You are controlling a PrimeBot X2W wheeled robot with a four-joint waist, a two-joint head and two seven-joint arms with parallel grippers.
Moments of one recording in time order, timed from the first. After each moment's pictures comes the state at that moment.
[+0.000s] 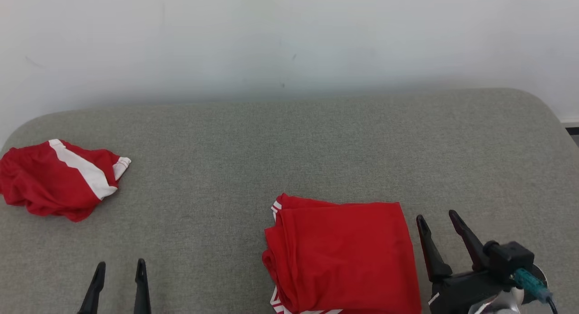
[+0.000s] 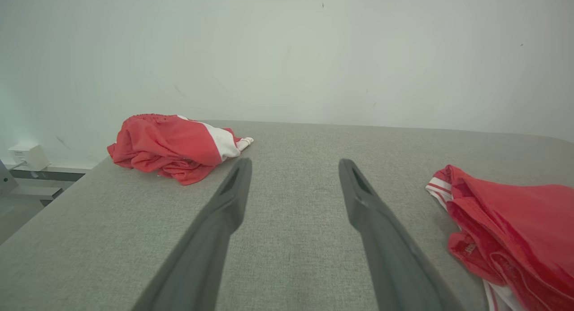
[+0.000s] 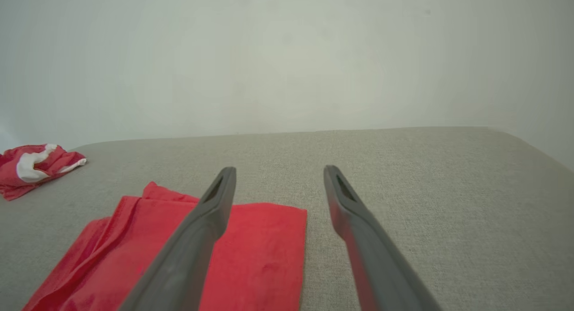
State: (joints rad) left arm 0.12 0.05 0.11 0.05 -0.09 -0.09 -0.26; right arm -0.09 -0.18 0.16 0.26 0.29 0.13 -0.23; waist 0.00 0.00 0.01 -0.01
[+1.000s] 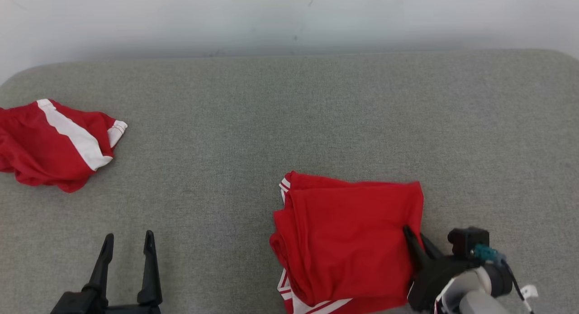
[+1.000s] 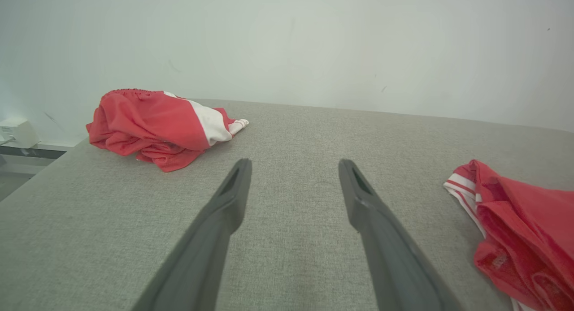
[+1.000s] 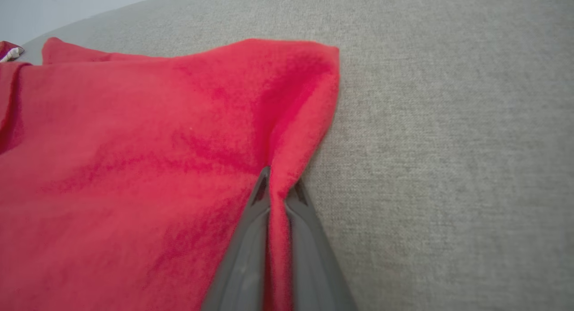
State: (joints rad) left arm 0.02 0.05 0.06 0.07 -0.12 -0.05 -0.26; right arm -0.35 -0.17 0.31 0.74 0.44 0.13 -0.15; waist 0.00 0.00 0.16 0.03
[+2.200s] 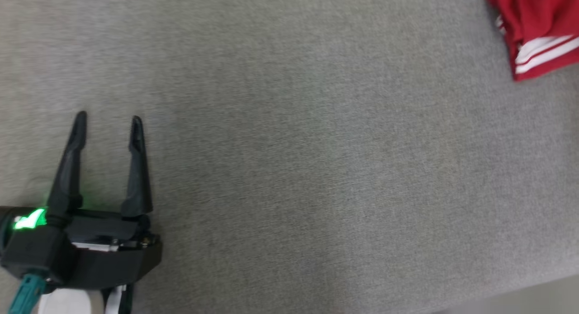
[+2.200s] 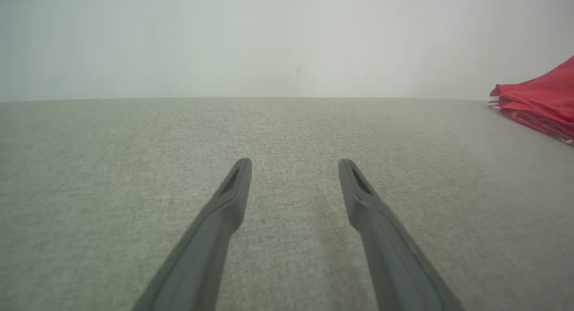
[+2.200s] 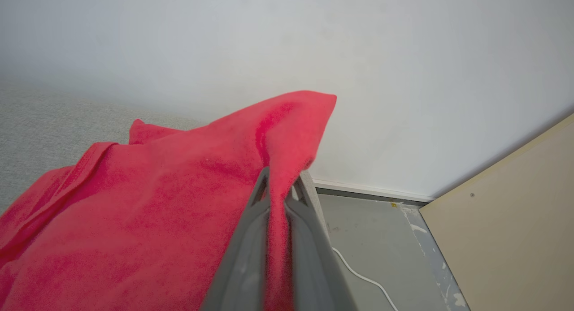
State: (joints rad) left arm -0.24 0.08 0.02 -0.19 -0.06 -0.10 -0.26; right arm -1.03 -0.81 0.29 0.58 0.51 0.13 0.00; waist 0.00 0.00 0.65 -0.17
